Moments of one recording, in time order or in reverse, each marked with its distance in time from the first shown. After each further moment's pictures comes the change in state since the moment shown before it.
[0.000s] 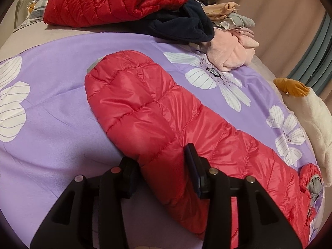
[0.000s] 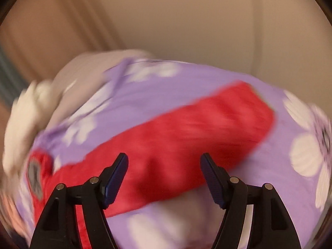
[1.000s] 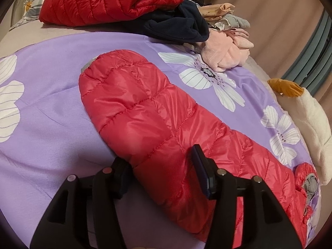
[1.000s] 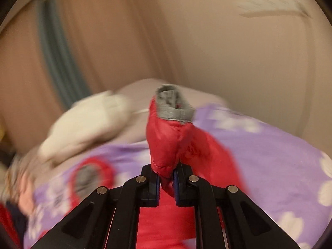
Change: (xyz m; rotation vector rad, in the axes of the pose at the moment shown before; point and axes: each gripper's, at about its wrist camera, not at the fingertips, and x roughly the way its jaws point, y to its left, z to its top) left arm -0.001 0.000 -0.002 0.000 -0.006 -0.049; right arm -0.107 0.258 -0.072 -0.485 -0.255 0.397
